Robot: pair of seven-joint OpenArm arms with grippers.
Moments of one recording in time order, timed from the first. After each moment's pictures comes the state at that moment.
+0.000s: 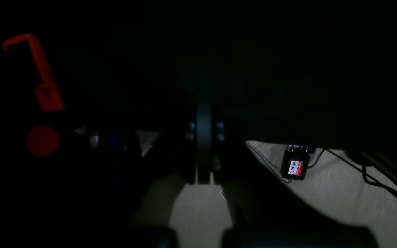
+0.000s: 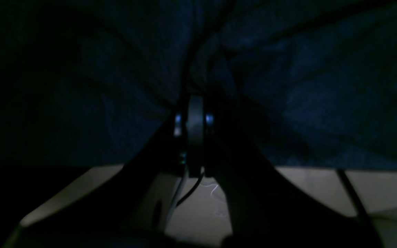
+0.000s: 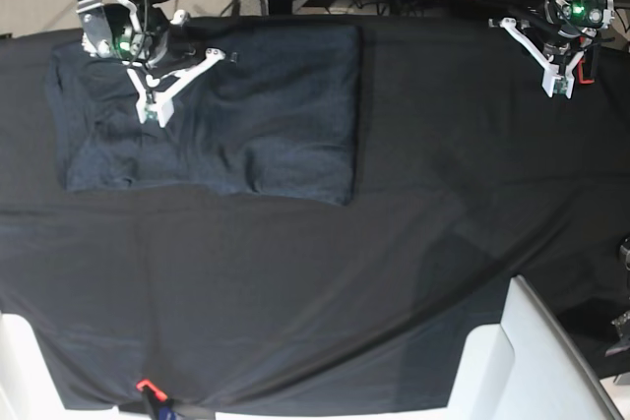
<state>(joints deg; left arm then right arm) 28.9 -16.5 -25.4 89.6 -10.3 -17.1 43.8 -20.6 10.2 -9.7 93.3 25.8 -16.7 -56.4</state>
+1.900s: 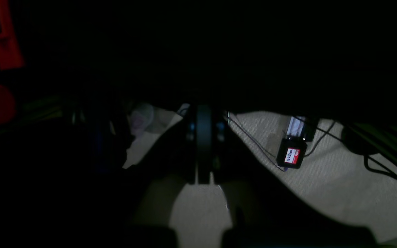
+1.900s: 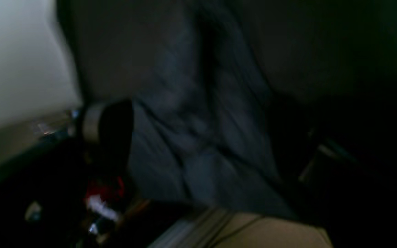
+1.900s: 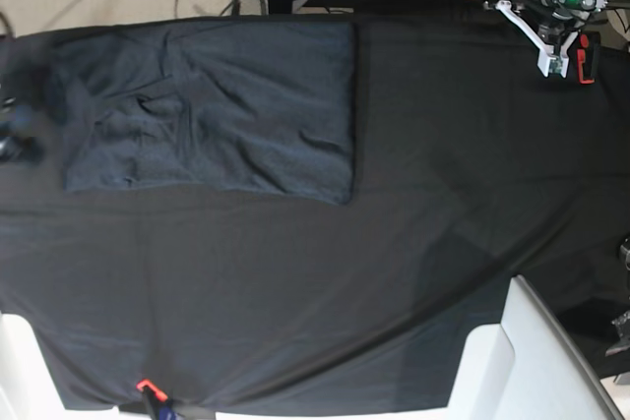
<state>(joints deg) 30.8 -16.0 -25.4 85.1 -10.2 -17.1 41.0 -1.6 29.8 31.3 48.1 67.6 20.5 -68.0</state>
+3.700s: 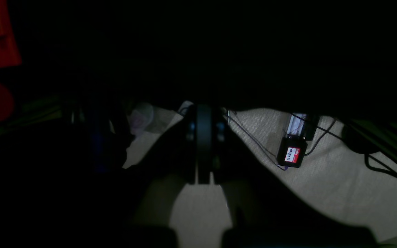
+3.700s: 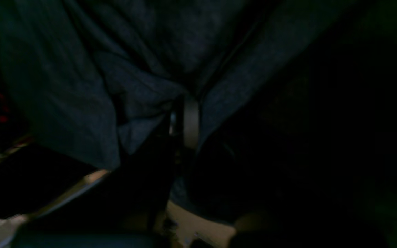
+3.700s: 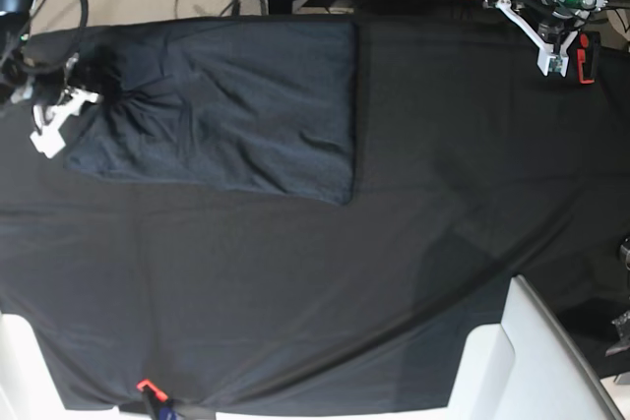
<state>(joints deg) 31.0 -16.1 -25.4 85.1 -10.3 -17.1 41.0 -4.9 17.6 22.8 61.4 44.8 31.0 -68.2</state>
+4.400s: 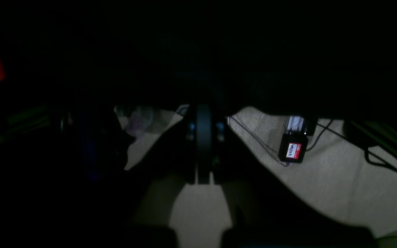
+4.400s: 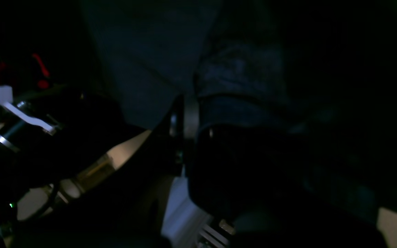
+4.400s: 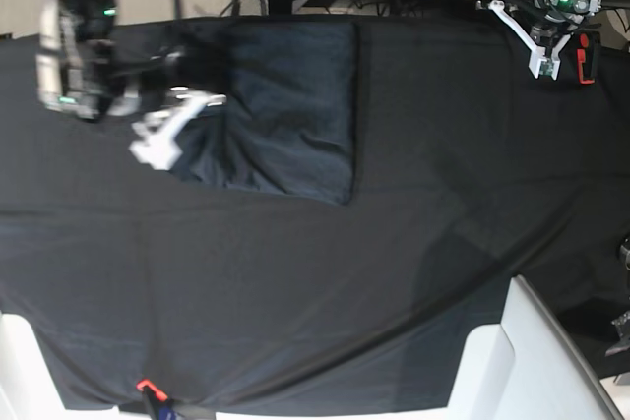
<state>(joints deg) 30.3 -16.5 -22.8 85.1 -9.6 -17.1 41.4 -9.6 6.7 -3.1 91.1 44.0 -1.7 -72.1</state>
